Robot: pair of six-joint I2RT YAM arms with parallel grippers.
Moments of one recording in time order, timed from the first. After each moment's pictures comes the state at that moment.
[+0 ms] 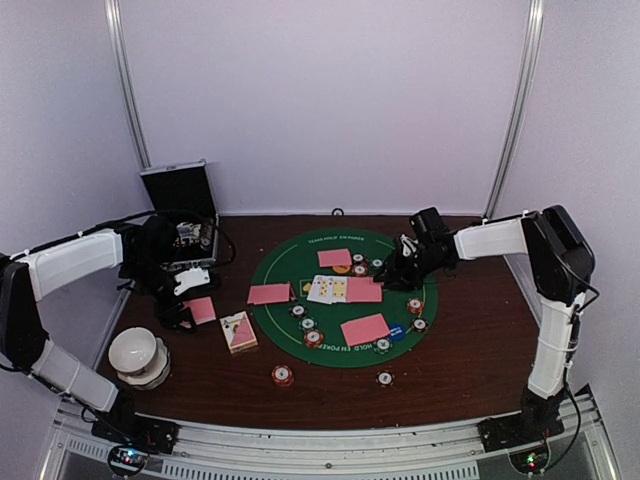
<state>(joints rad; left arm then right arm) -0.26 1.41 1.01 -0.99 0.26 0.86 0.41 1.98 1.26 -0.21 -0.49 0.69</state>
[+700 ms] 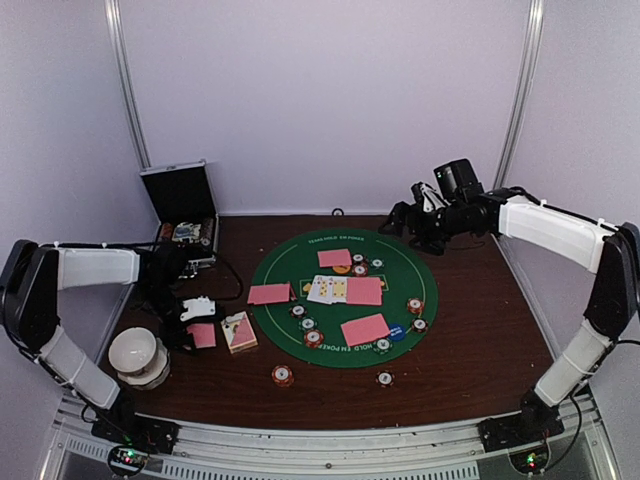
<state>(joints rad) -0.26 1.52 0.84 -0.81 0.19 1.02 0.45 1.62 1.34 -0.47 -0.32 0.59</state>
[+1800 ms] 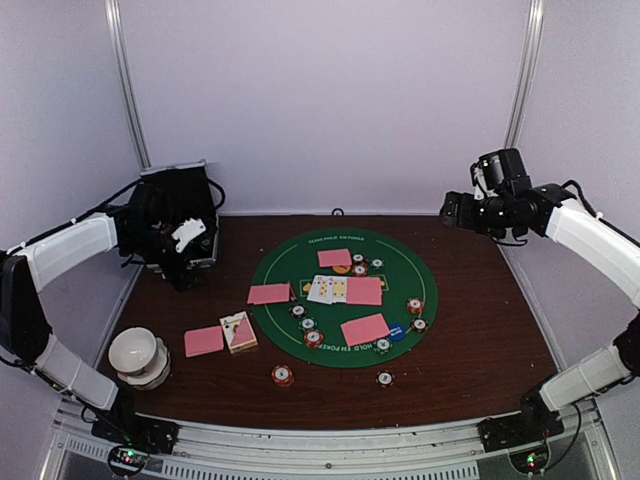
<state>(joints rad) -0.21 1.45 1.13 -0.75 0.32 0.71 0.38 1.35 1.29 -0.63 0.16 0.44</state>
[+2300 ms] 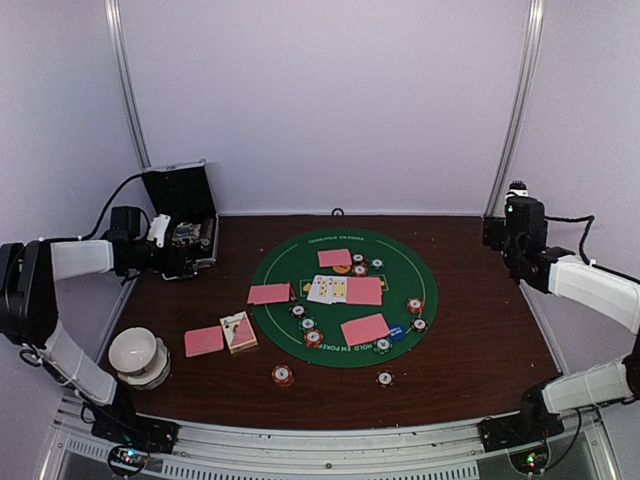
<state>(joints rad) 0.03 1.52 0.90 -0.10 0.34 0.25 0.24 1.19 0.78 0.08 0.70 0.02</state>
